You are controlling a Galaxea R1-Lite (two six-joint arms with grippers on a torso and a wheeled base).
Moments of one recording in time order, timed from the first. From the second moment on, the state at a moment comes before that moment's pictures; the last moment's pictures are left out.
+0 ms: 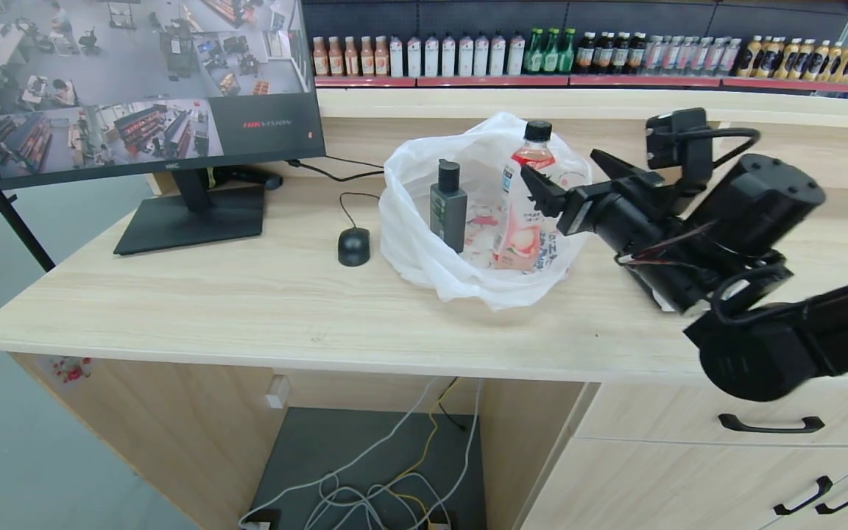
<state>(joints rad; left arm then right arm) 0.00 0.00 0.00 0.00 0.00 0.00 0.41 1.90 -0.98 -1.29 0.01 -0.07</state>
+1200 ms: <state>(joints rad) 0.00 0.00 0.00 0.00 0.00 0.00 0.28 0.84 0.00 -0.88 -0.09 0.01</state>
